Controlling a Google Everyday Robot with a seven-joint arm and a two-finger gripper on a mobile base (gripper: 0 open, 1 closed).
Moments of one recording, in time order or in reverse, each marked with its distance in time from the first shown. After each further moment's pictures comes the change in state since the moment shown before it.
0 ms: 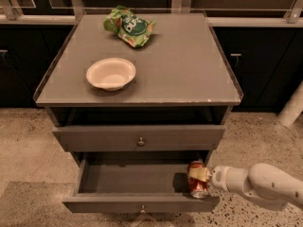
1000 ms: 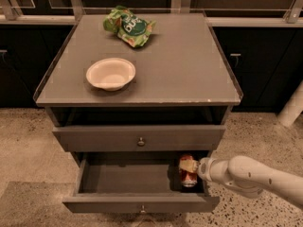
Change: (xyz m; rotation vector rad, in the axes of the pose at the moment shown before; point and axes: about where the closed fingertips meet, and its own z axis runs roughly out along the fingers) arm -0.028 0.003 0.063 0.033 -0.040 -0.087
